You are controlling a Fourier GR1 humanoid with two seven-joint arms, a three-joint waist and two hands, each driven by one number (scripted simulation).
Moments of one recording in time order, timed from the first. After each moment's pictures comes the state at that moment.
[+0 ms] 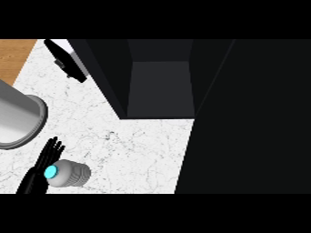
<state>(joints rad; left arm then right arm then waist) 0.02 0.16 0.33 -0.89 -0.07 -0.44 -0.68 0.10 -0.15 0.56 -2.47 0.12 -0.22 0.40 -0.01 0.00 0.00</state>
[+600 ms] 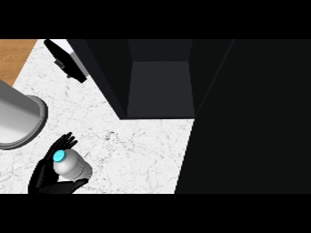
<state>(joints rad) -0.12 0.15 0.34 -0.66 -0.05 -0.38 -0.82 0.09 -0.18 0.56 -2.47 0.12 -0.24 0.40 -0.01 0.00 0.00</state>
